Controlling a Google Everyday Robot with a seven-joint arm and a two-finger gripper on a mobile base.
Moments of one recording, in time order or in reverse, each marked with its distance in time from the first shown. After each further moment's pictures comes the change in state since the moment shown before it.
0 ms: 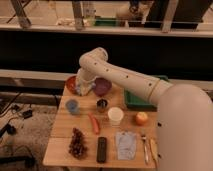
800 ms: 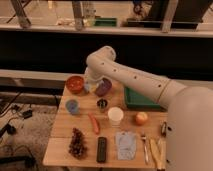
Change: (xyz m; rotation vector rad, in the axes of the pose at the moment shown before) arm 0.055 0.009 -0.029 0.045 0.112 0.055
